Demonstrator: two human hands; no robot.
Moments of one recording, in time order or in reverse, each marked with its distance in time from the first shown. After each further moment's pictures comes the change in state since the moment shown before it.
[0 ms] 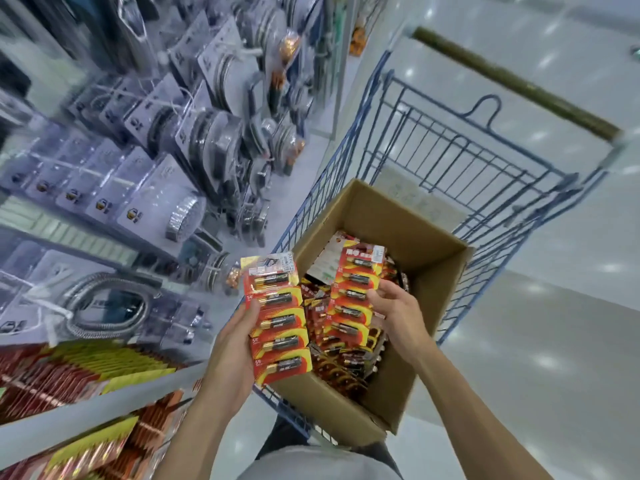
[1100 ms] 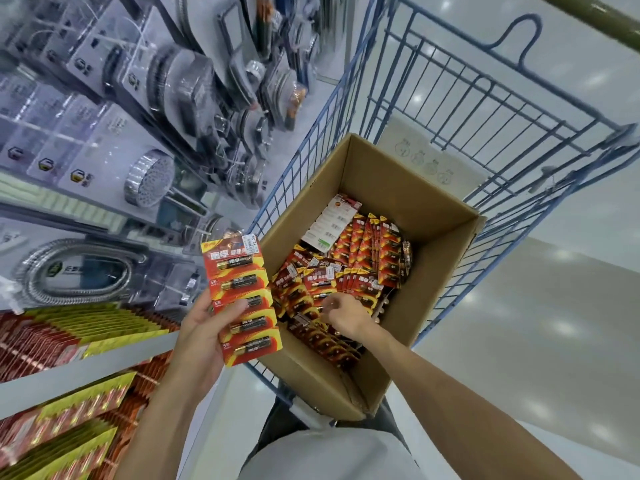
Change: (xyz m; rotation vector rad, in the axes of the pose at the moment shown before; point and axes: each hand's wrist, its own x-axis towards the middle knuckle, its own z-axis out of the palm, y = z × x) left_hand 0.000 -0.016 0.007 0.107 0.117 0.021; right_hand 0.063 0.087 0.002 -0.901 -0.274 0.248
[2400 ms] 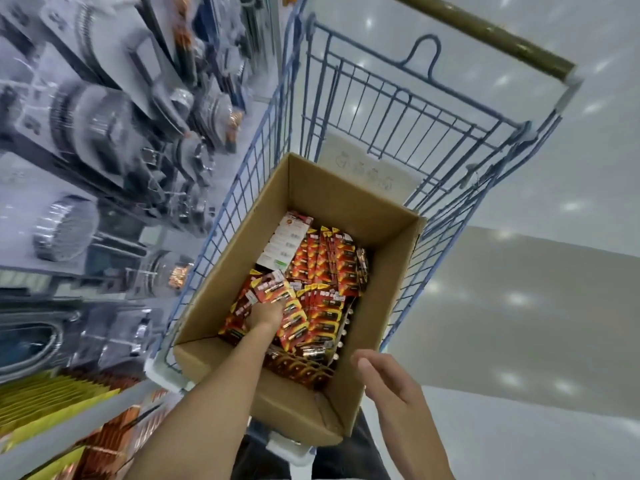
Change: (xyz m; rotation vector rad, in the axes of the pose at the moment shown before) left_hand 0.177 -0.110 0.111 0.753 0.190 -0.397; right_hand -0.189 0.020 -0.010 0.675 0.522 0.006
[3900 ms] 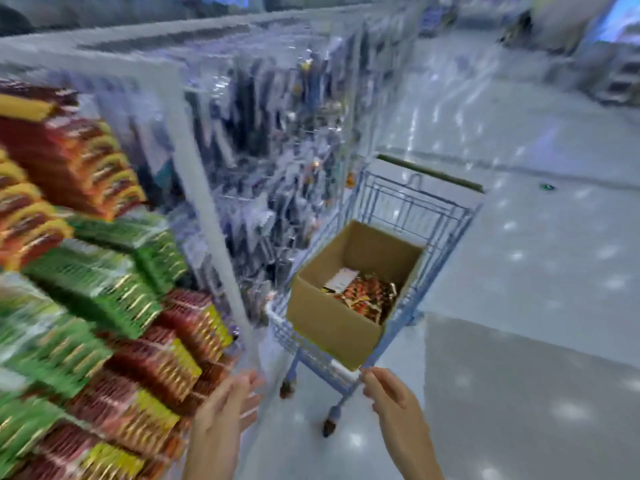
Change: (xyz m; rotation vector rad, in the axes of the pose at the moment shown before) left_hand -0.335 -0.448 -0.201 -0.814 0.032 0.769; right_hand -0.293 0.198 0.040 0.133 -0.075 -0.529
